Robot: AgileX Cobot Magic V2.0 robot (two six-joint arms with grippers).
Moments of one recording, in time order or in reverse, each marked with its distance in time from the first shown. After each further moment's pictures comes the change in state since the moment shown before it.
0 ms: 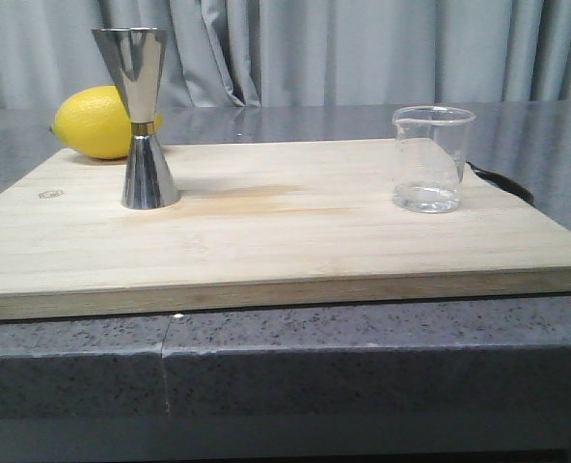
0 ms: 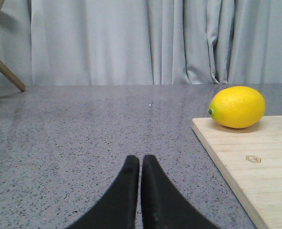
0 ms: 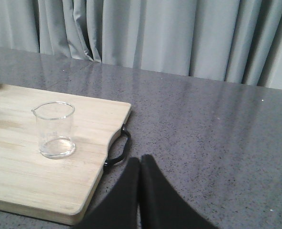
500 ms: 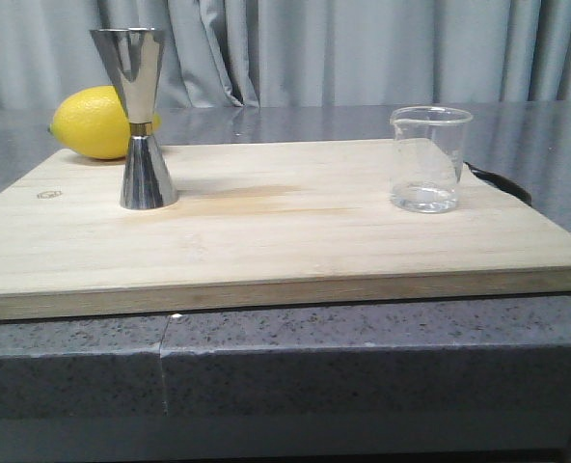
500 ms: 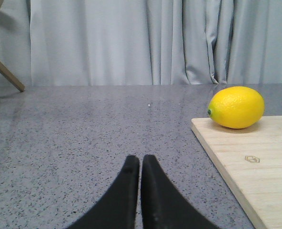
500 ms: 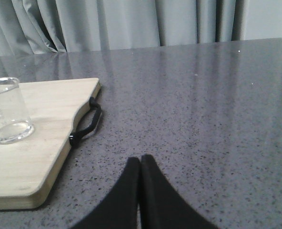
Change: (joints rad) left arm 0.000 0.000 0.000 0.000 0.000 0.000; right arm -0.033 0.000 0.245 -0.220 -0.241 0.388
